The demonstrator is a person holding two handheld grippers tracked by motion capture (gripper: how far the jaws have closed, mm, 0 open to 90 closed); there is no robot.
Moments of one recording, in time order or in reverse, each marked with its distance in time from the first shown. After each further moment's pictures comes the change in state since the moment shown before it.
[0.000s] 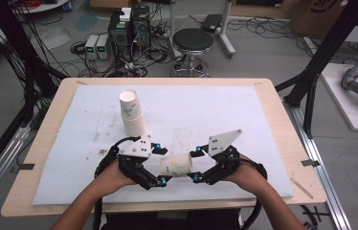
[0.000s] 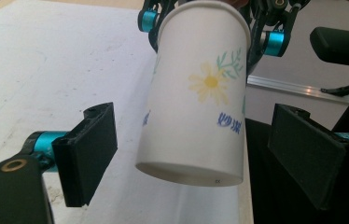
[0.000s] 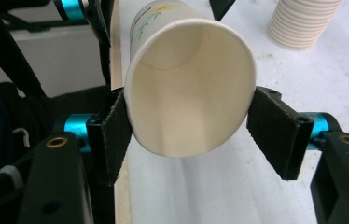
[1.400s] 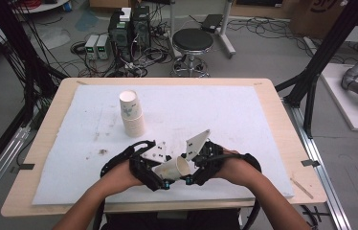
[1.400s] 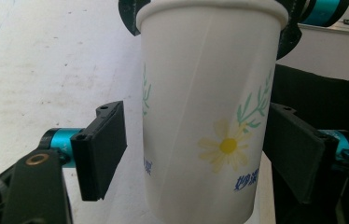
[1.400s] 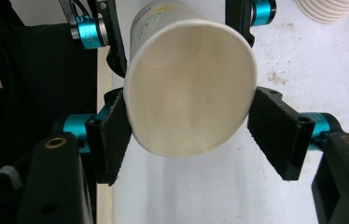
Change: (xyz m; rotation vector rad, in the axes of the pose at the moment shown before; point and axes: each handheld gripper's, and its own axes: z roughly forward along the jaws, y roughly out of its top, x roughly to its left) left arm 0.002 0.000 0.031 0.259 -0.002 0.057; right arm 0.005 0.037 0.027 0.299 -0.017 -0.152
